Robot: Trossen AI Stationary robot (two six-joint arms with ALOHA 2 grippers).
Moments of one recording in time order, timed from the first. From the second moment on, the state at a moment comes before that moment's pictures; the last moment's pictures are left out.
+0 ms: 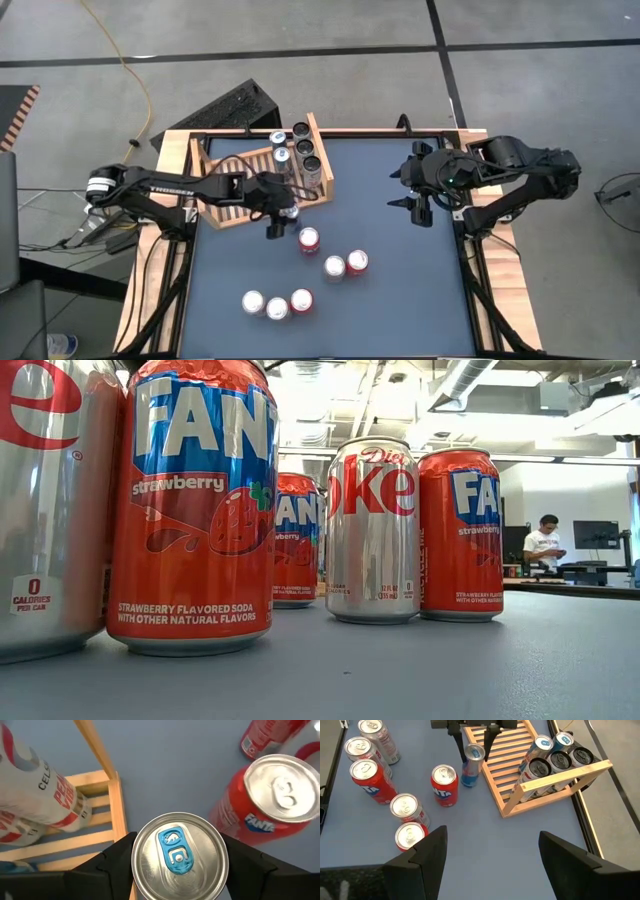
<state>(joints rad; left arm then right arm) 0.11 1.34 0.85 -0.24 0.01 0.03 0.16 1.26 1.69 -1.24 0.27 0.12</state>
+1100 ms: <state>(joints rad) 0.31 1.19 0.89 -0.26 0.00 0.11 0.10 1.09 1.44 -1.05 0.31 -0.06</state>
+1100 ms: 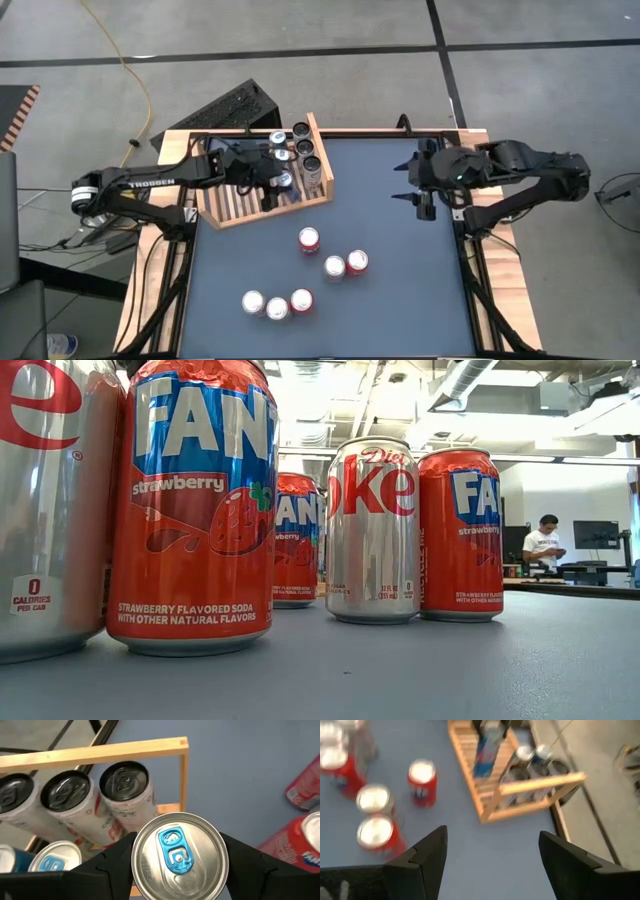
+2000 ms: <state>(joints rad) 0.39 1.19 0.89 -0.26 0.10 0.15 0.01 0.87 1.21 -0.80 0.29 -0.09</state>
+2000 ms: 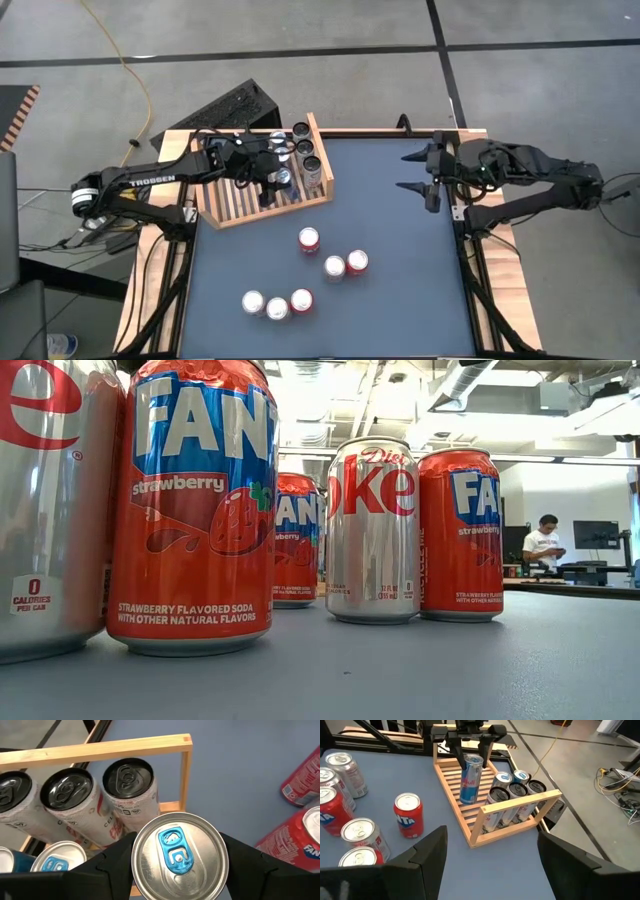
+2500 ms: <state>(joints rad) 0.48 1.30 0.89 -0.23 0.16 0.19 0.01 0.89 1.21 -0.79 0.29 -0.09</state>
